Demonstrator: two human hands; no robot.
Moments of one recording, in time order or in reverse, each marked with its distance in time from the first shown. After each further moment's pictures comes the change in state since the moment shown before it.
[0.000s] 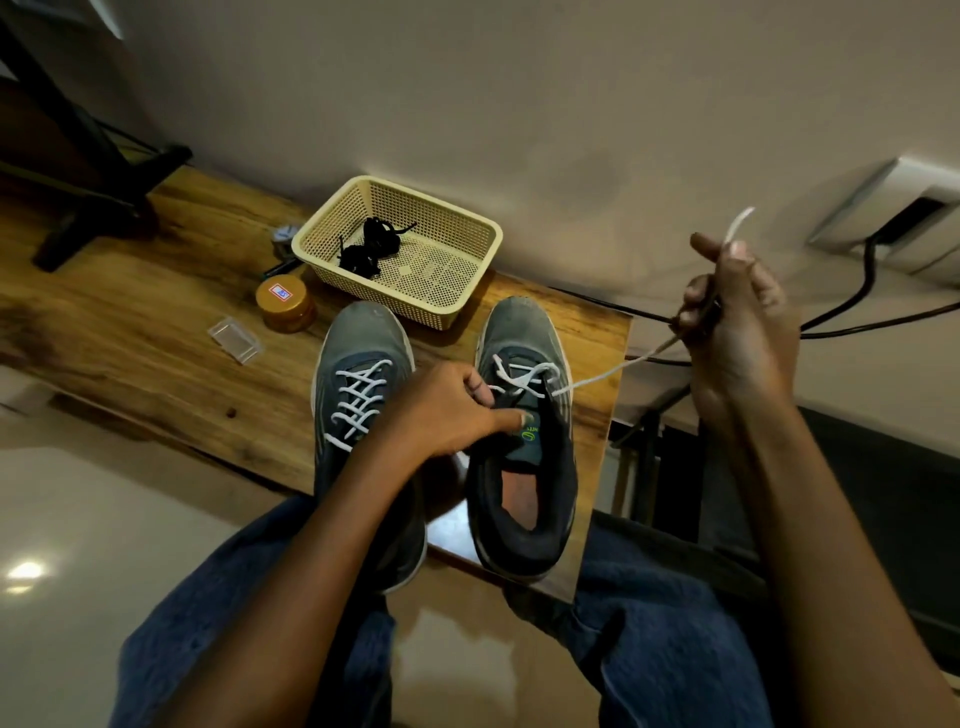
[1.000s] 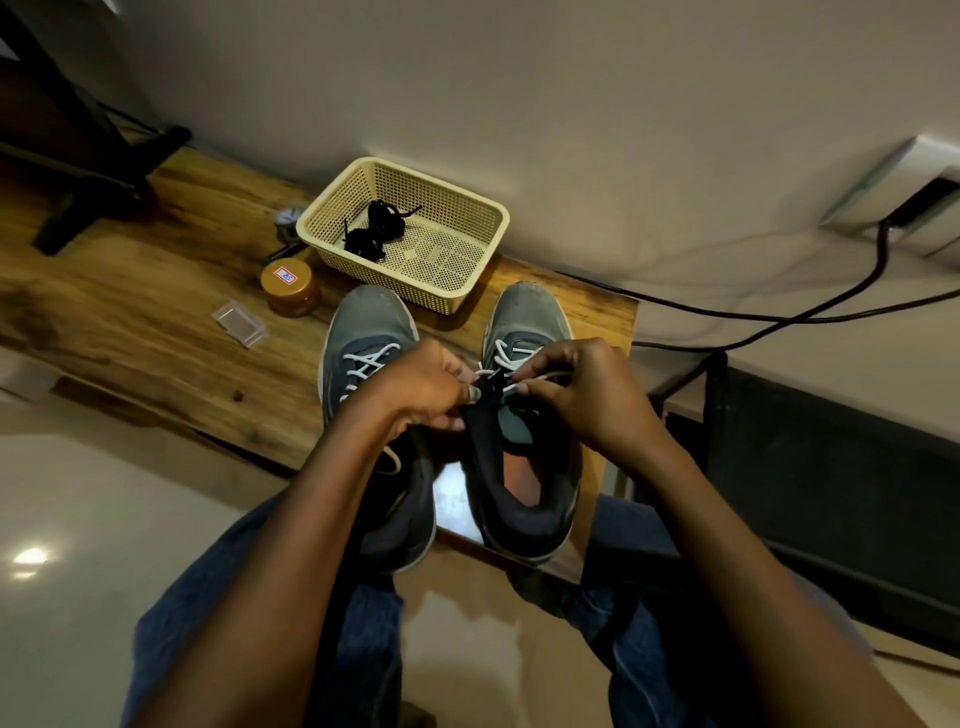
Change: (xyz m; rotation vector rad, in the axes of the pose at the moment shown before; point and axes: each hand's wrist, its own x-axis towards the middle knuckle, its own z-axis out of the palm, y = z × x) left_hand 0.008 -0.009 -0.014 -0.377 -0.186 -0.201; right_hand -0.047 0.053 0.034 -1.036 -0.601 -0.107
